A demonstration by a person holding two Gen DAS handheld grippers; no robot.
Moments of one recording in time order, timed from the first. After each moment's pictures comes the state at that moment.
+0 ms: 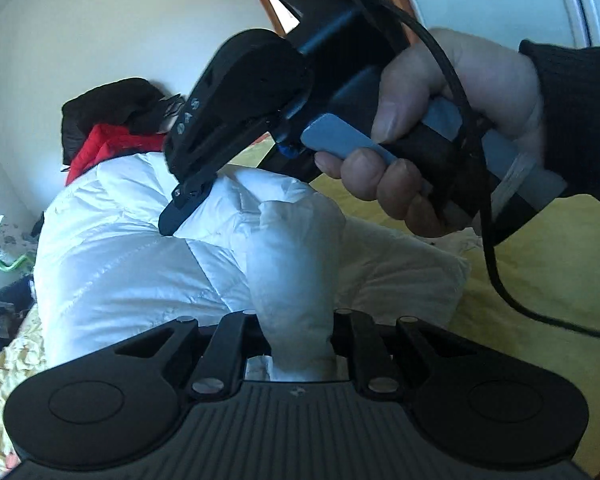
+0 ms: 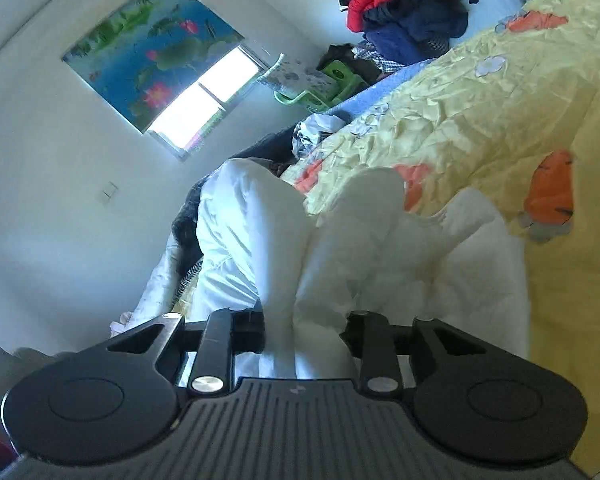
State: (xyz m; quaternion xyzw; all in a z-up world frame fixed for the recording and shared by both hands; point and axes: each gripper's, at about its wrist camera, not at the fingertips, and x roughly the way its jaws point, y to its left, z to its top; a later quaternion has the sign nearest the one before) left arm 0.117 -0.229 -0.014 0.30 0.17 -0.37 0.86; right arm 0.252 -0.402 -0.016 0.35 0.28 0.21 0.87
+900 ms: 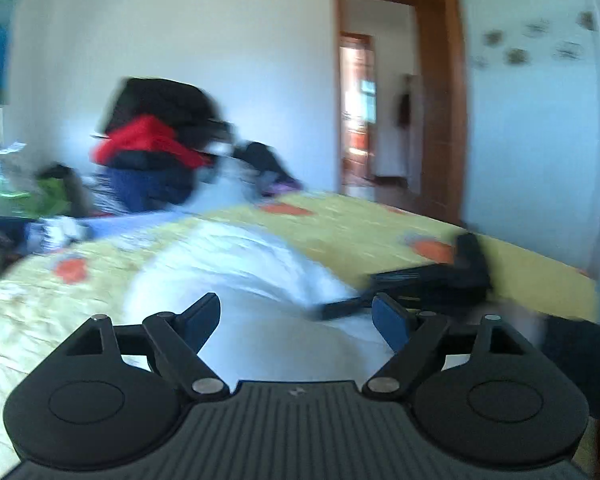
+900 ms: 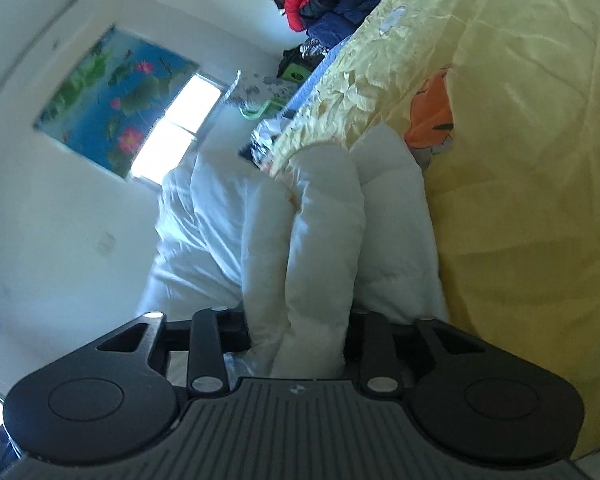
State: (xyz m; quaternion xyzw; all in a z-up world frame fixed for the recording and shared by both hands) left arm 0.160 -0.126 0.072 0.08 0.16 -0.36 0.92; right arm 0.224 -0.469 -0.102 0.49 0.27 0.17 0.81
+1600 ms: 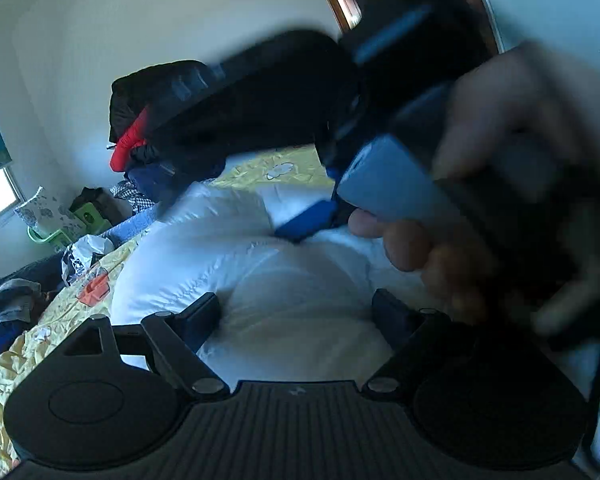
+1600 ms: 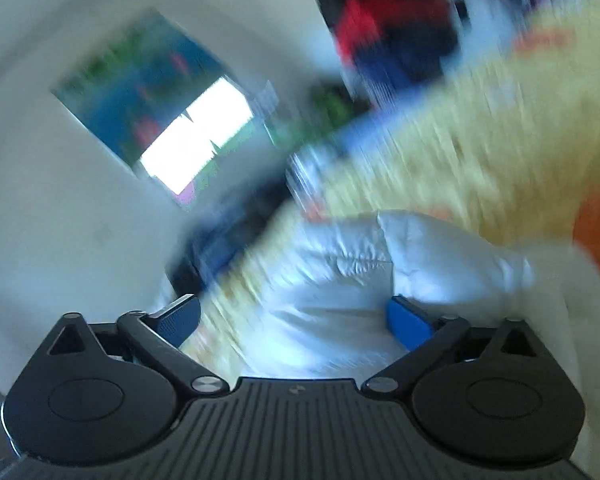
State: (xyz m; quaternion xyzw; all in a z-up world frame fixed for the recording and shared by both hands) left arm 0.179 -0.226 -0.010 0.26 0.18 -0.30 0.90; right arm 0.323 -0.396 -0.023 0.39 0.27 0.16 0.87
